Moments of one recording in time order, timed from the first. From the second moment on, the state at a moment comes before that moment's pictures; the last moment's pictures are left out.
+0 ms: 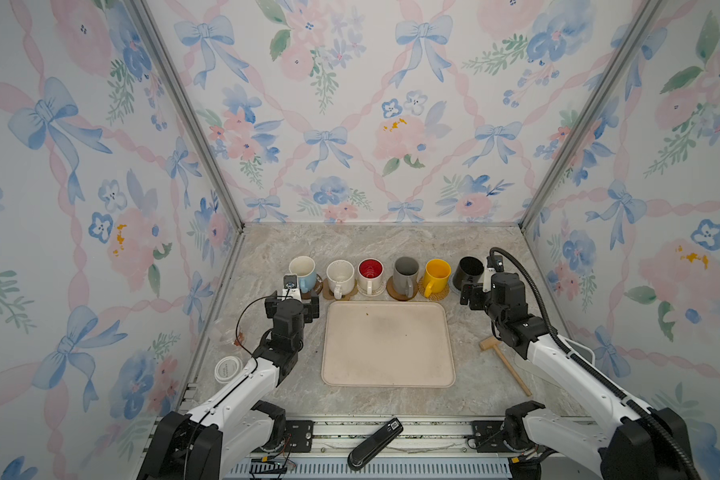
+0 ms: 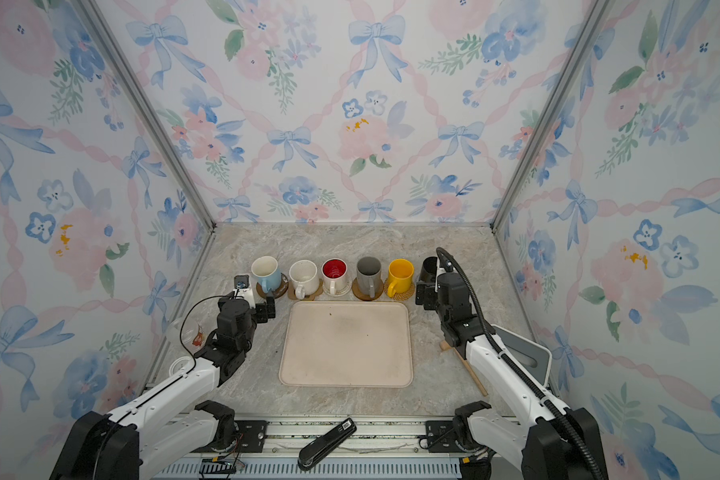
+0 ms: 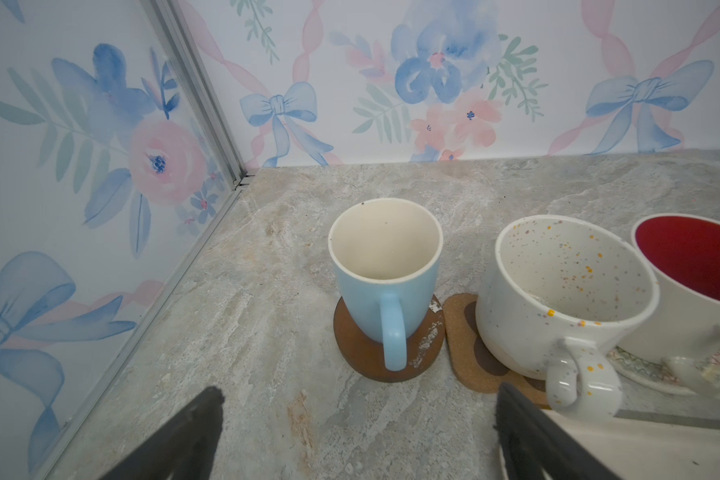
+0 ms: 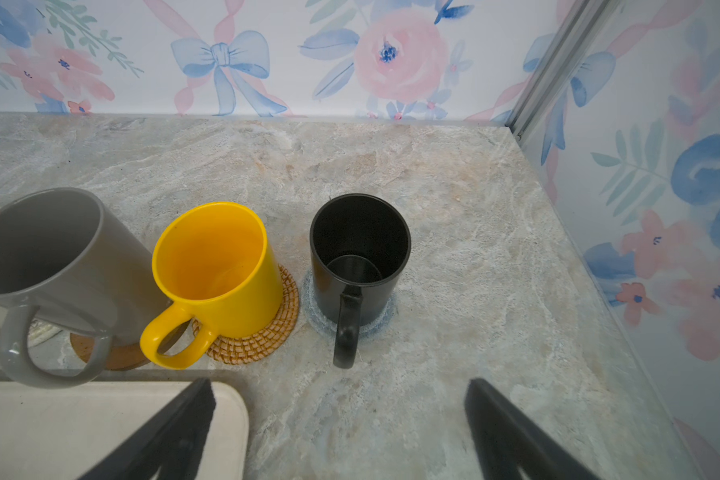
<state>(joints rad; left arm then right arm) -0.30 1.01 0.34 0.34 -0.47 -0.04 0.29 1.07 0.64 -0.08 0.30 0.10</state>
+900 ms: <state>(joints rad) -0.17 1.29 0.10 1.01 -0.32 0.07 0.07 1.28 0.36 0.51 0.10 0.01</state>
